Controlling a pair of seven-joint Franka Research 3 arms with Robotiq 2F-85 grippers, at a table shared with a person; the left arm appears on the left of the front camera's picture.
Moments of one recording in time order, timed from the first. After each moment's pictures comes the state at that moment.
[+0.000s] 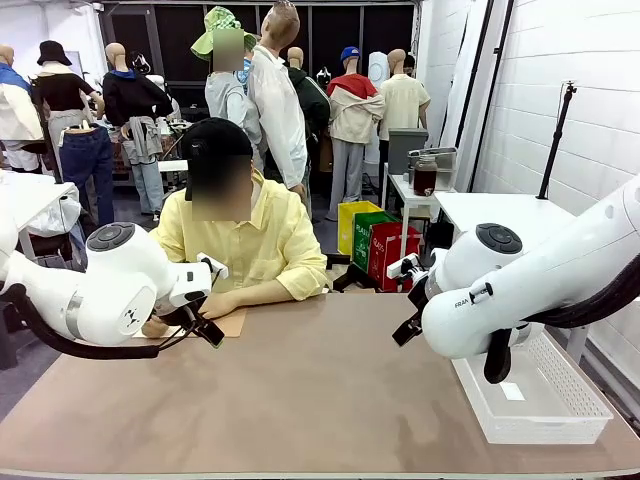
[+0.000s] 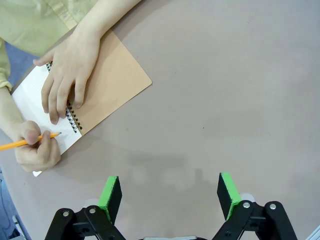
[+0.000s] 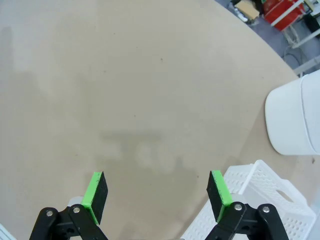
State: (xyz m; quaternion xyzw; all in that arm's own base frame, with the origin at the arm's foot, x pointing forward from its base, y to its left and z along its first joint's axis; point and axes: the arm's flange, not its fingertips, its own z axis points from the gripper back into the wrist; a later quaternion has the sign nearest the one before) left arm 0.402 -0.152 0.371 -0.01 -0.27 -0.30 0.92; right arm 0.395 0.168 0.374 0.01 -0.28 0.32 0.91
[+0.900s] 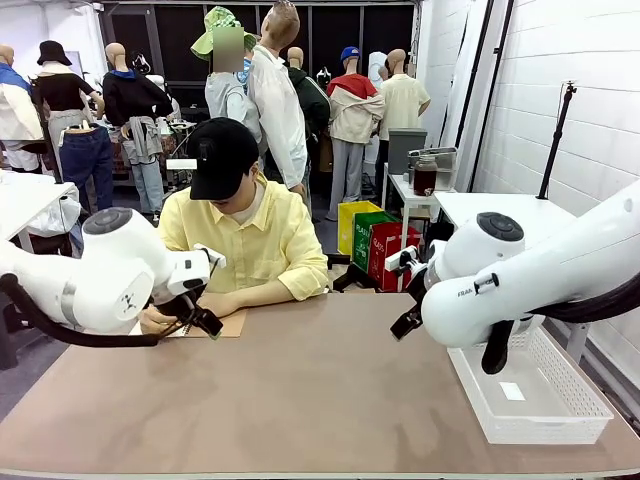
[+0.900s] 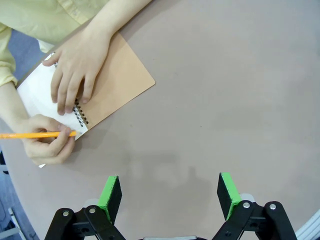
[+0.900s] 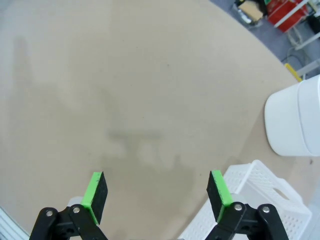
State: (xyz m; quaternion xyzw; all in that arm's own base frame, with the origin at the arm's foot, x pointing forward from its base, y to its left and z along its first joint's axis) left arm 0.398 -0.151 0.405 -0.02 -0.26 -0.28 0.93; right arm 0.389 0.175 0.403 0.02 -0.27 0.32 0.91
